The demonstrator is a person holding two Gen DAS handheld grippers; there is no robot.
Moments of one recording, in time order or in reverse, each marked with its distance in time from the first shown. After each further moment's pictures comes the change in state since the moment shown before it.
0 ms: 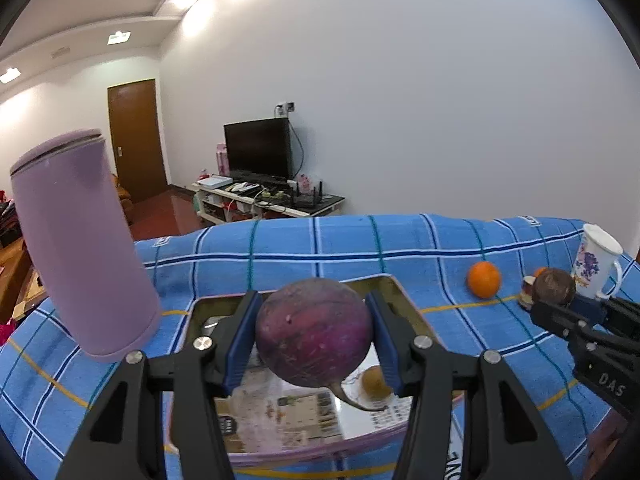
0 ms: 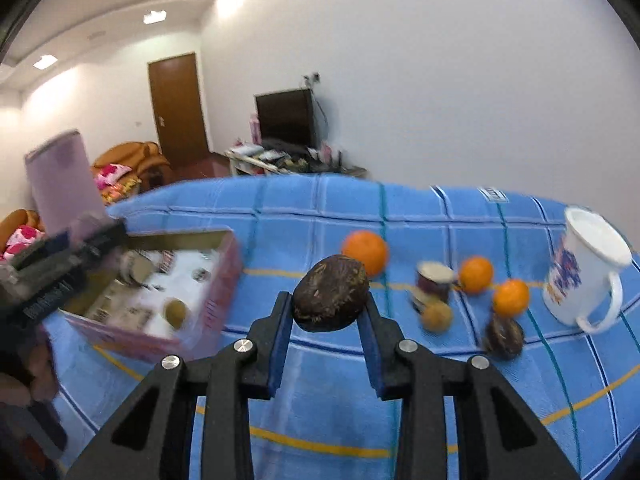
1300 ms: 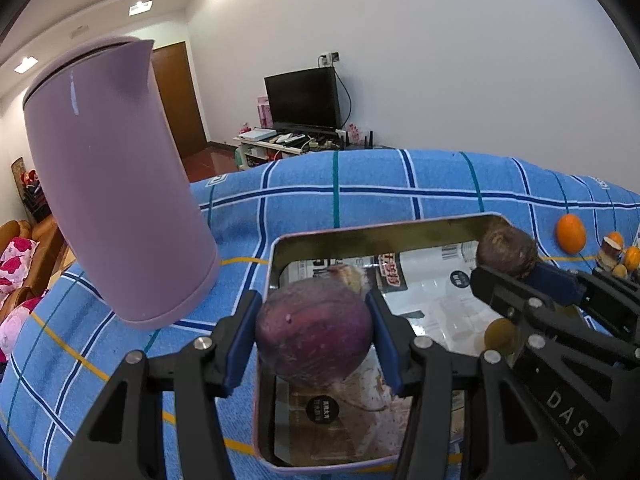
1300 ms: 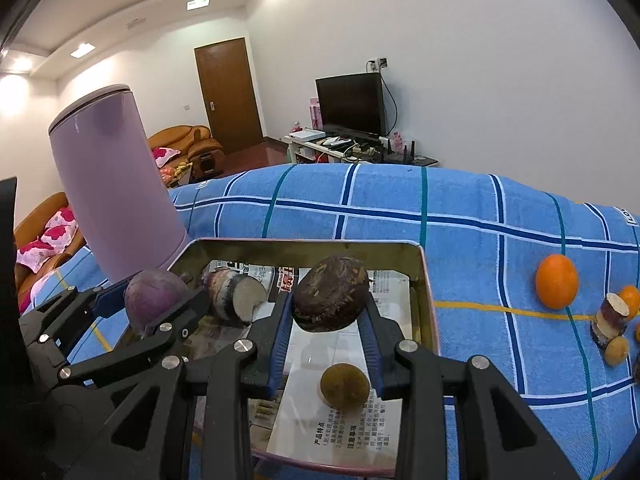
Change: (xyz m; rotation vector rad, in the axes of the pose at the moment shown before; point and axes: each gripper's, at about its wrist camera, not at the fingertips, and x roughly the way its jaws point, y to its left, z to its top) left arm 0.044 0.049 -0.026 -0.001 0.177 0.166; right arm 0.082 0.112 0.012 -0.046 0.078 0.163
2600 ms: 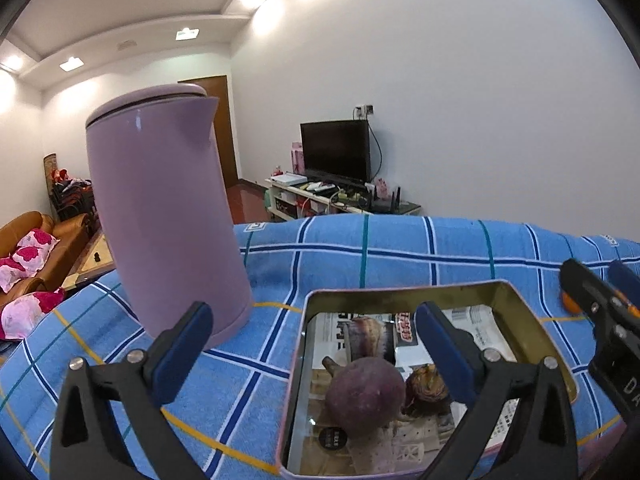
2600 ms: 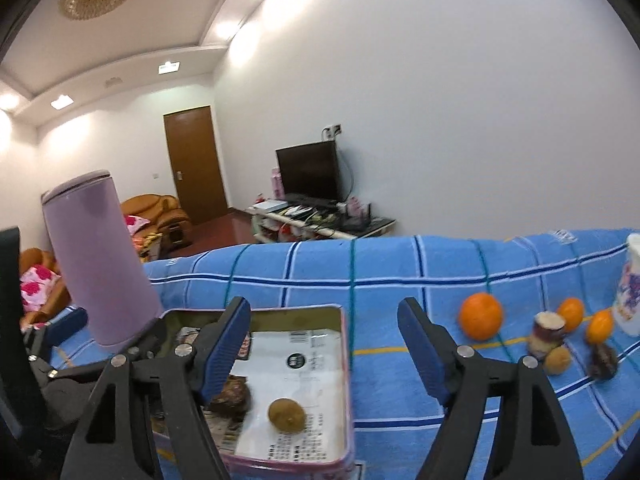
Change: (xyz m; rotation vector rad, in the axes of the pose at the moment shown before) left arm -0.025 0.016 0.004 -0.112 -0.203 0.082; right arm -0.056 -0.019 -0.001 0.057 -0.307 -0.190
